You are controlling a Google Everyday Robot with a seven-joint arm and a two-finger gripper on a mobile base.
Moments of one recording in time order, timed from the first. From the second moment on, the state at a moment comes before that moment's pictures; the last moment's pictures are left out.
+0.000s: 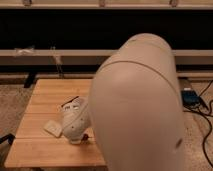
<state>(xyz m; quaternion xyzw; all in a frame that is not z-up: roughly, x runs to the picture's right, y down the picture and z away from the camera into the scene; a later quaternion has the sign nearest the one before) -0.157 0.240 0.739 -0.26 -0.08 -0.03 0.96</state>
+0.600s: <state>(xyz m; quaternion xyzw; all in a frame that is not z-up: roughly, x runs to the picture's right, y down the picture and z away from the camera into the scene) -0.256 0.191 0.721 -0.22 -0.16 -0.10 0.96</state>
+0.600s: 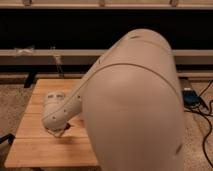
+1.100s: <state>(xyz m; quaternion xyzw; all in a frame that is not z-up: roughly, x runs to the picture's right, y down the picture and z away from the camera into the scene) -0.308 0.194 0.737 -0.23 -0.18 -0.16 0.94</state>
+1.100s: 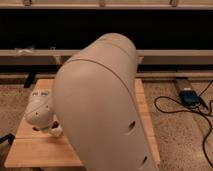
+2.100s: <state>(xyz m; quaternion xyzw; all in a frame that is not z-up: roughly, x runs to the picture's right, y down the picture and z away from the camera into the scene) -0.301 0.197 0.775 -0.25 -0.15 -0.14 0.95</state>
